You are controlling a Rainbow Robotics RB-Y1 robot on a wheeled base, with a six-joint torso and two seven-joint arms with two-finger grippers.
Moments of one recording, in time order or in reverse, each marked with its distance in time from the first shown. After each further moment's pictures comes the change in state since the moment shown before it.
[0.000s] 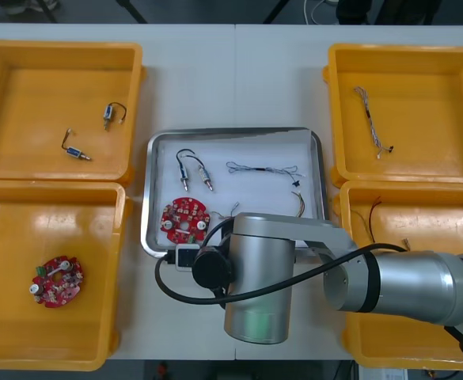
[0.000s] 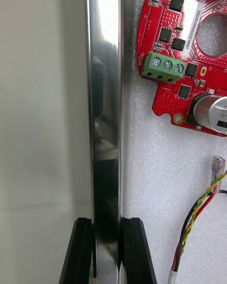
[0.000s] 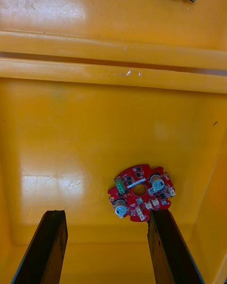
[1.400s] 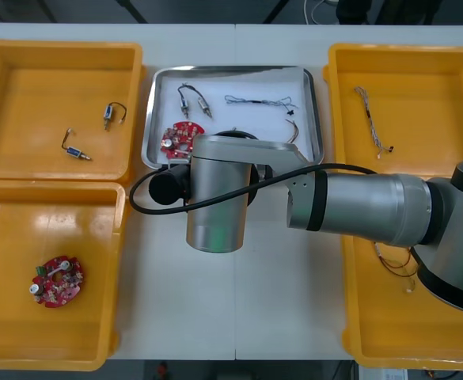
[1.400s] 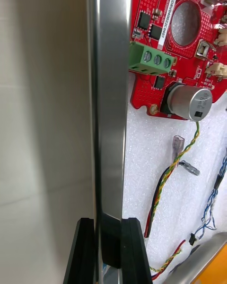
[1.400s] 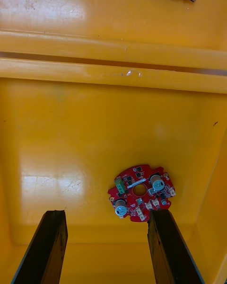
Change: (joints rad) right arm -0.315 0.102 0.000 0.375 0.069 -0.050 0.000; left arm 0.000 0.000 0.000 0.000 0.000 0.000 0.000
